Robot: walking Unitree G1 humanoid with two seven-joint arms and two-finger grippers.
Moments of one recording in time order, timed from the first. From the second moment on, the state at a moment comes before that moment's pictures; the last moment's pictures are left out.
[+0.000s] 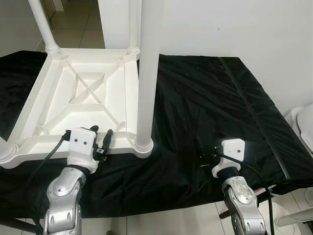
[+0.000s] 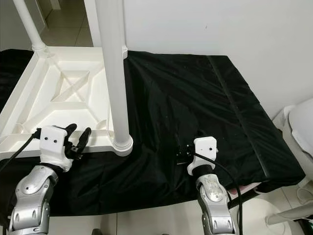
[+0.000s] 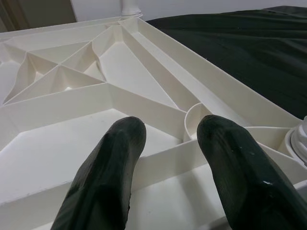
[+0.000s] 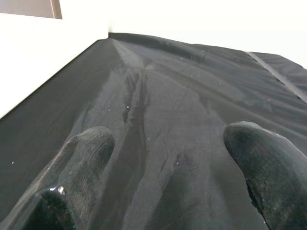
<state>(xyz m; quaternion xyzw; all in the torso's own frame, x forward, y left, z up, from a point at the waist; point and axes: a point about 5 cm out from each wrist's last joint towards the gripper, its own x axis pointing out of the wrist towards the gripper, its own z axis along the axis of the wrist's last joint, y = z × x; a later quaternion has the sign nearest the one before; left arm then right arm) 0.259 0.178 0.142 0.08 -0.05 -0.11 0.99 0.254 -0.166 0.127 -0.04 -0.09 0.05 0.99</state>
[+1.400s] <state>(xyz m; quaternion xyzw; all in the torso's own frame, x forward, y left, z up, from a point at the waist) 0.270 0.180 0.141 0.07 -0.07 -0.07 0.99 0.240 -0.170 0.117 -0.02 -0.11 0.01 0.99</state>
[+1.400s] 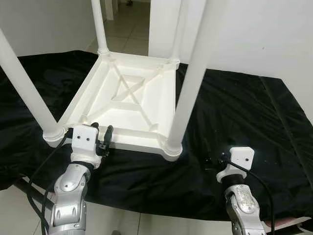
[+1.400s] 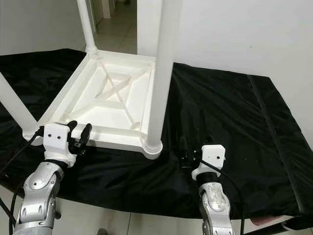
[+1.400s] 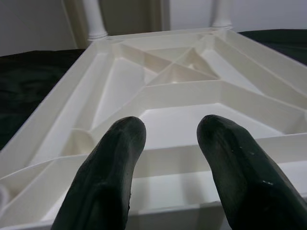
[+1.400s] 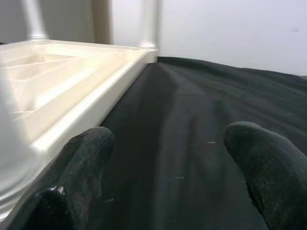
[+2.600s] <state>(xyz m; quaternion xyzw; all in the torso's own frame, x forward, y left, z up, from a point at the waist) 0.265 0.180 0.133 0.07 -0.06 -0.08 0.99 0.193 -0.203 0.086 -0.04 -0.07 -0.17 0.98</state>
